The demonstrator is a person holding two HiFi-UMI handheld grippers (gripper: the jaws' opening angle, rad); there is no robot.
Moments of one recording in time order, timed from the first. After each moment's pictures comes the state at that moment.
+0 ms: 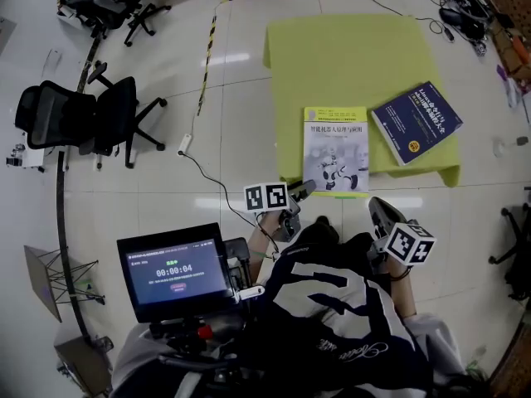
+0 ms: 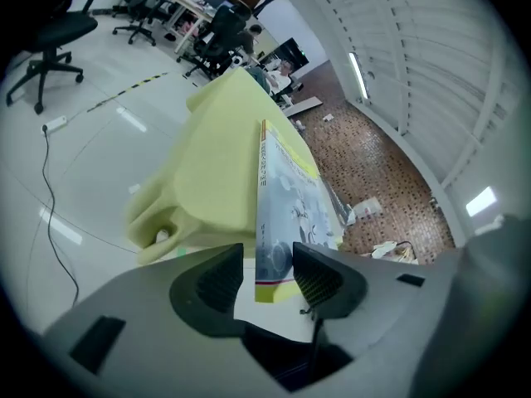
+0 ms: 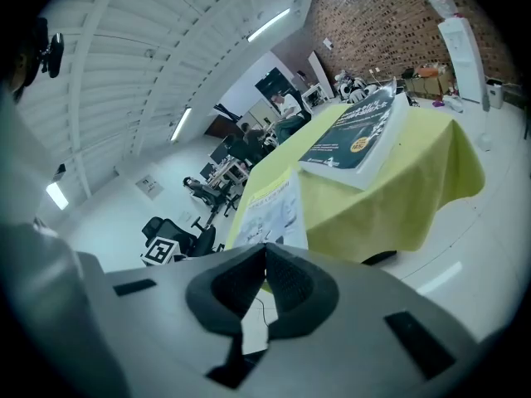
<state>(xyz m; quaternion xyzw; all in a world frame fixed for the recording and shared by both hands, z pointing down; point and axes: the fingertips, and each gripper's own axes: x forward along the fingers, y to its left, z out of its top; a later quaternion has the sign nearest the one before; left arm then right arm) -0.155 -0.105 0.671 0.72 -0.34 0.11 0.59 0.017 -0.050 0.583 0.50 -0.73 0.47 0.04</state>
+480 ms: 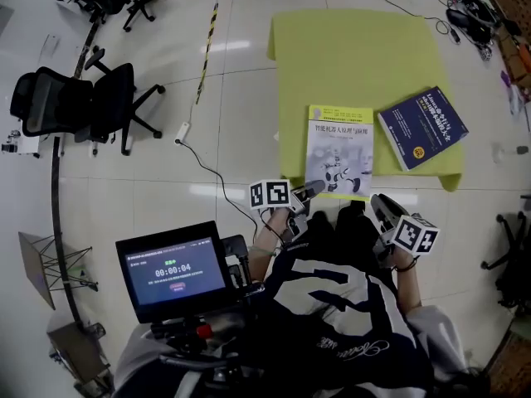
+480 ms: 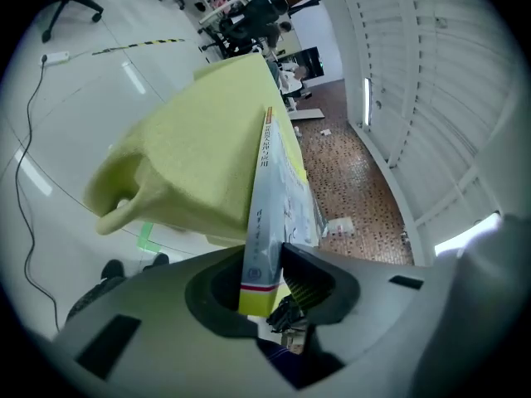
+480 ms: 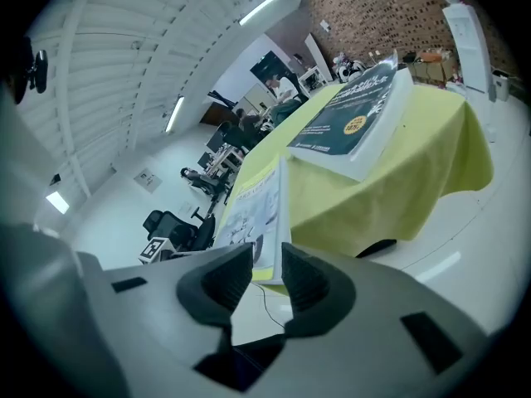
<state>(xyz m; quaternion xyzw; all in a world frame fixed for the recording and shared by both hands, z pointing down) -0.114 -0.112 0.662 0.69 -0.27 0.02 0.67 0.042 -0.076 0.612 0.47 -0.72 0.51 0.07</state>
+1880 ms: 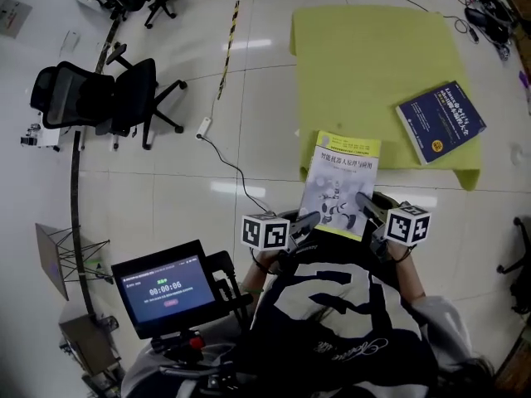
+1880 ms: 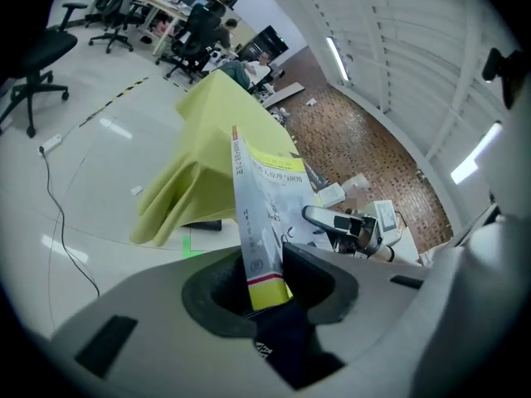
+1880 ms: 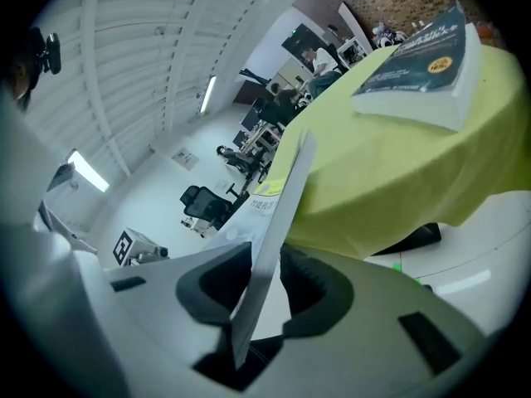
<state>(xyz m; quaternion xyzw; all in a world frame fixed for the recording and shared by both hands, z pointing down) -0.180 -0.015 0.623 0.76 -0.30 0.16 0.56 -0.063 -0.070 0.625 0.33 -0.79 0.50 0.09</state>
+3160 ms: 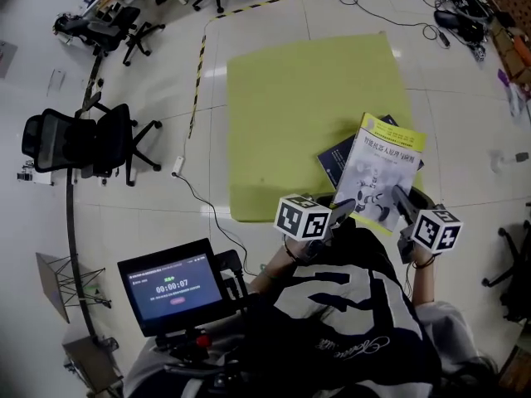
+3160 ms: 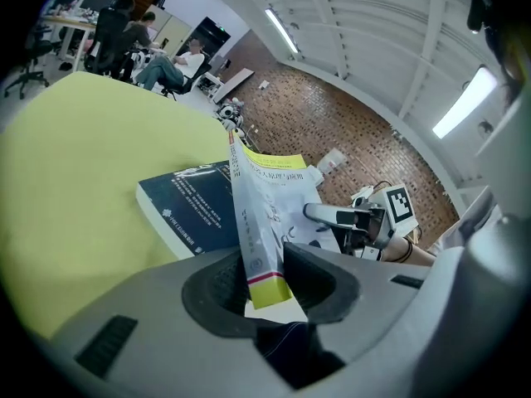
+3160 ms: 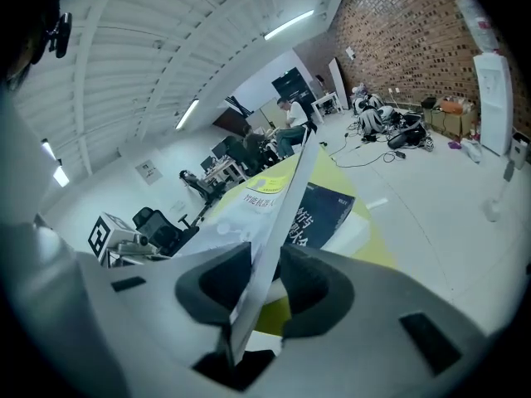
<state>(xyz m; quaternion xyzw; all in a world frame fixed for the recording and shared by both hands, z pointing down) 0.146 -0.181 0.576 0.84 -0.21 0.20 0.45 0.271 -0.205 0.562 0.50 -0.76 0.41 0.10</state>
